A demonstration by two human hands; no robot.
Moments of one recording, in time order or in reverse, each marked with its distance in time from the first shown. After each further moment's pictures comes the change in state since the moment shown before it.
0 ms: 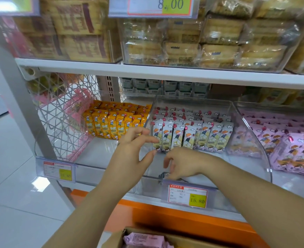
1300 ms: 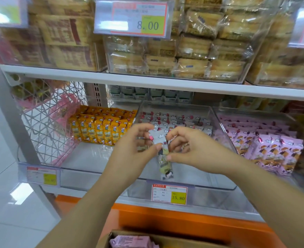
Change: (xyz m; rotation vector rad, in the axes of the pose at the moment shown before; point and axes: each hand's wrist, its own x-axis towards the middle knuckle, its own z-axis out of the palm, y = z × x) left_hand 0.009 0.055 0.000 -0.575 -0.011 -0.211; right_hand -0.087 -0.004 -0.033 0.419 0.448 -0.085
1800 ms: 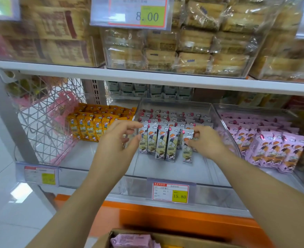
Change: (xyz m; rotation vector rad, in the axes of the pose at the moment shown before) left_hand 0.005 -0.011 -0.020 0.328 0.126 0.211; right_hand 0.041 0.065 0.002 -0.188 0.338 0.341
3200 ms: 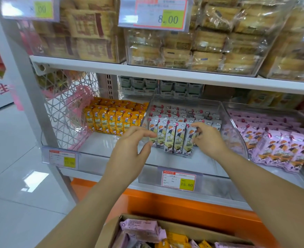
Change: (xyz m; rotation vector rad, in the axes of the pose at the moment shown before) left_hand -0.029 -0.008 -0.002 0.208 -0.044 0.052; right_hand -0.007 0.002 0.014 -0.036 0.027 -0.099
